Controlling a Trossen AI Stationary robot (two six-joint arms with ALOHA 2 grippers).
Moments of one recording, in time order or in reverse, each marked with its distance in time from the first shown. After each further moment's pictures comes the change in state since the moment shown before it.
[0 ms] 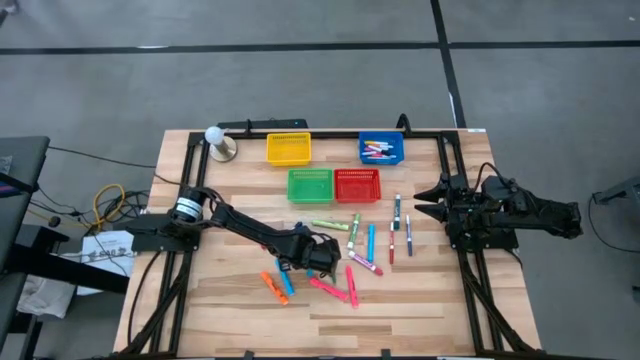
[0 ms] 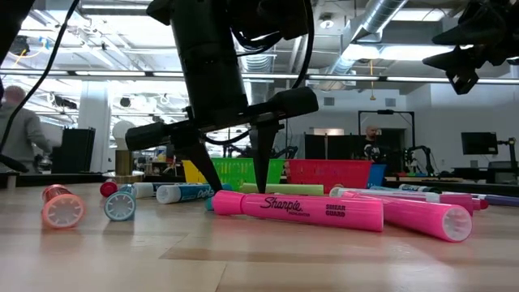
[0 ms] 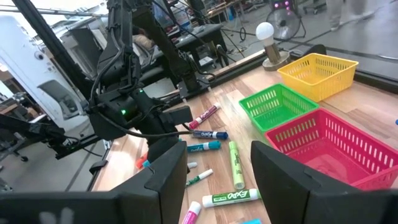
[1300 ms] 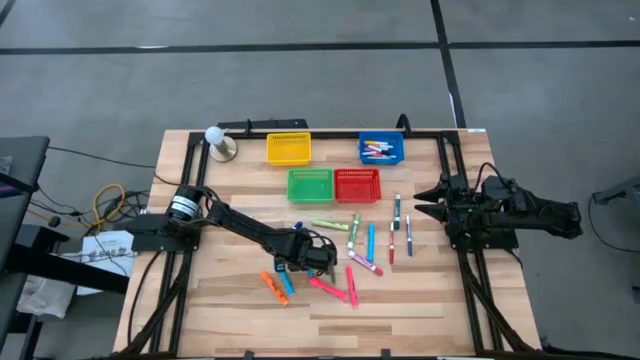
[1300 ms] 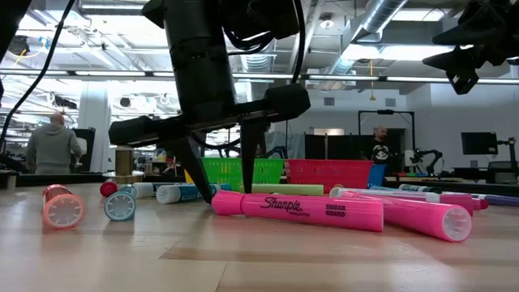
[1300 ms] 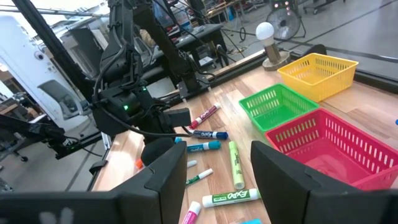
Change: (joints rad) left arm -0.001 -0.009 -0.067 0.011 0.139 0.079; right arm 0.000 0.000 0.000 0.000 0.000 0.000
